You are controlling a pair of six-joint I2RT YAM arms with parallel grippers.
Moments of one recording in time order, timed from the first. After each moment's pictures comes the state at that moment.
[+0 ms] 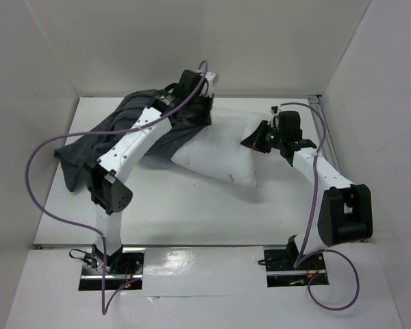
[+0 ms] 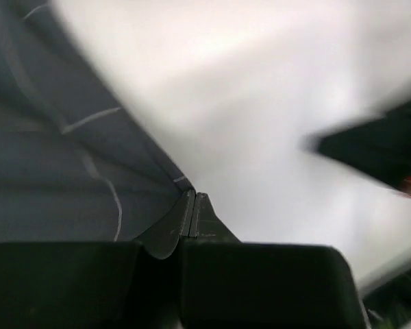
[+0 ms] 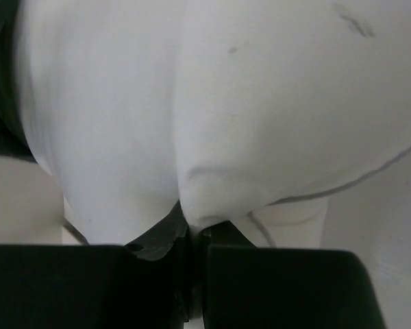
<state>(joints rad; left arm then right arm) -0.58 1.93 2.08 -0.91 -0.03 -0.29 0.13 1.45 0.98 -0.15 -0.50 0.61</state>
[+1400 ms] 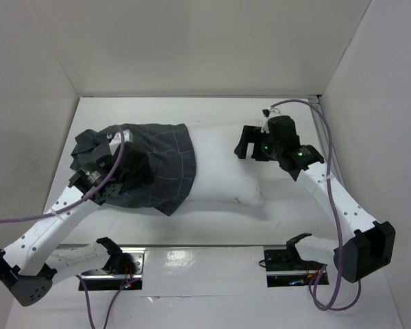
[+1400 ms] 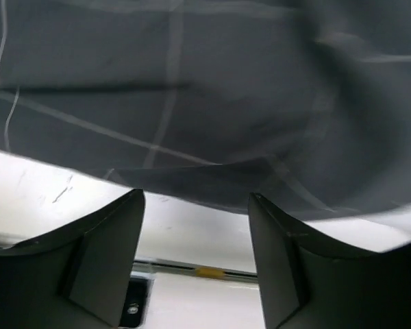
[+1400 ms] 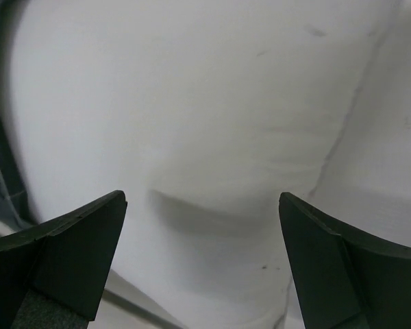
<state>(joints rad) -0.63 1.04 1.22 -1.09 -0.44 -0.78 0.36 1.18 1.09 -0.53 -0.07 0.42</state>
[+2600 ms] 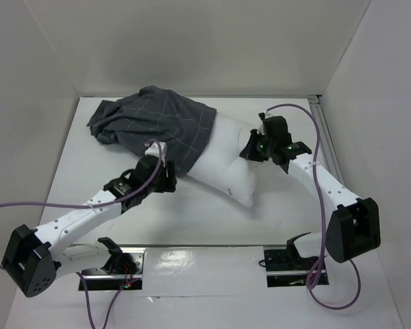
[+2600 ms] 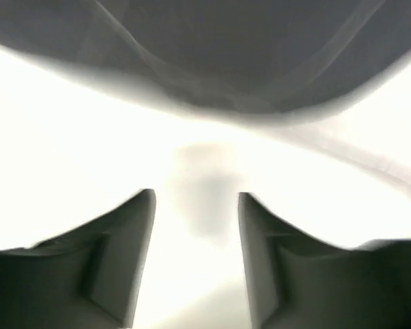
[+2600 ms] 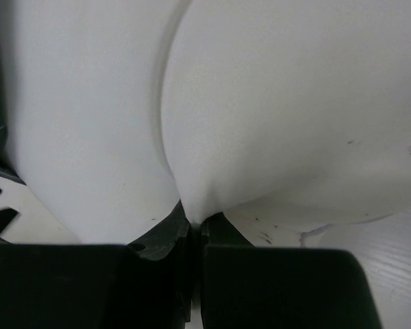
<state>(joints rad) -0.63 1.09 0.79 -0.38 -0.26 -0.48 0.33 1.33 1.02 -0.40 -0.17 0.47</state>
